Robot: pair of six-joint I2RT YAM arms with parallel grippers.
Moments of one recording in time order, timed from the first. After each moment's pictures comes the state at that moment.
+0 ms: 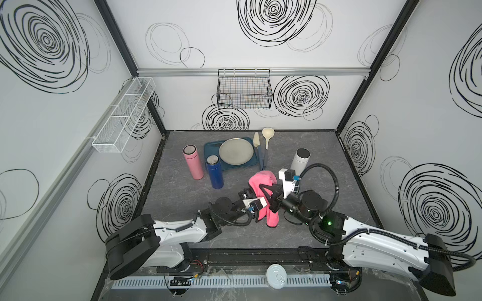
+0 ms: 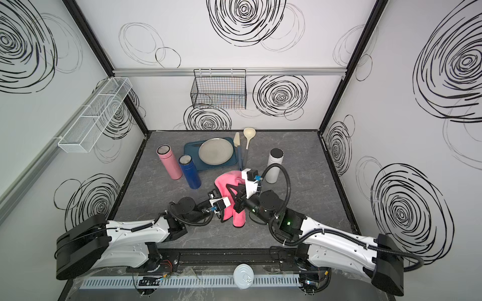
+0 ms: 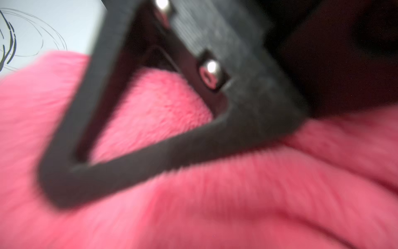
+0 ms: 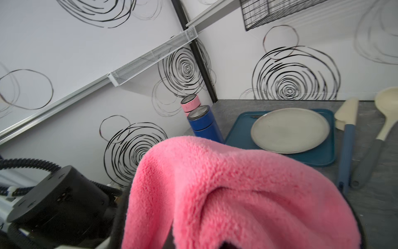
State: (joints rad) left arm -0.97 1.25 0.38 0.92 0.08 0.50; right arm 1.07 0.88 0.54 0.29 0.20 0.44
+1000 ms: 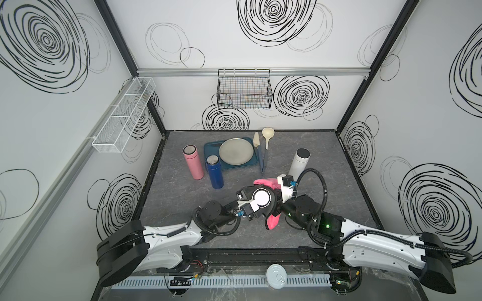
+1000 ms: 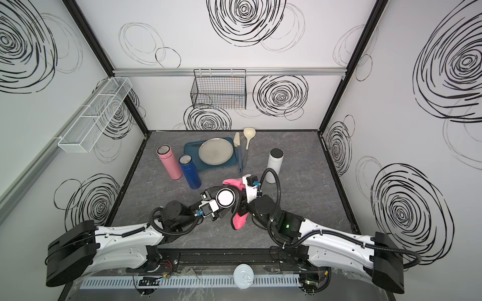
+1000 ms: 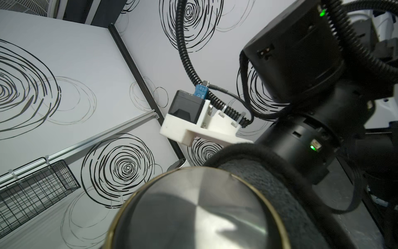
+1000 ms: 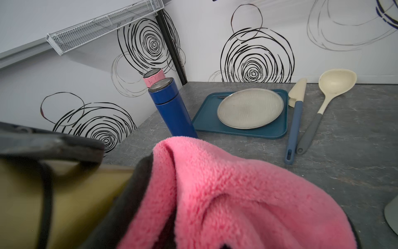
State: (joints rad) left arm -0.98 1.16 0.36 1.09 0.13 0.47; right arm 1.13 0.89 0.51 0.19 0.34 0.41
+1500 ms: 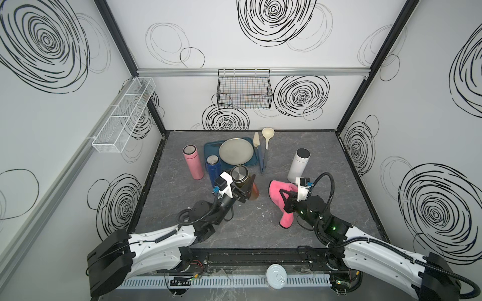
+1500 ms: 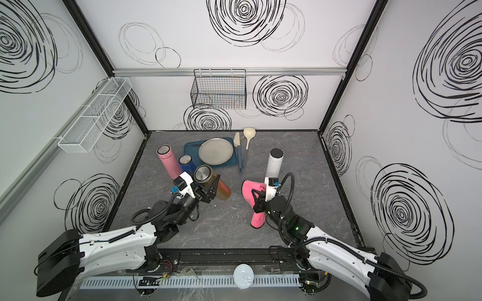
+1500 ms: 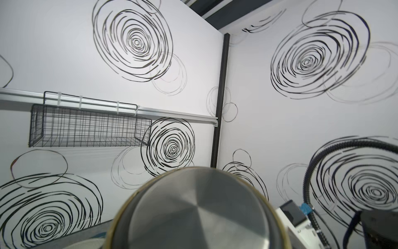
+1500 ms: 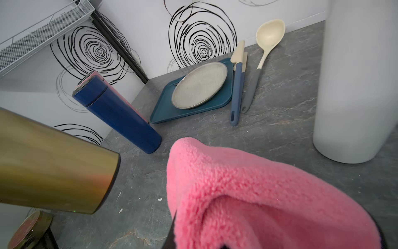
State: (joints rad) left arm -0.96 1.01 0.39 1.08 -0.30 -0.04; right arm 0.89 0.80 0.27 0.25 0.22 0.58
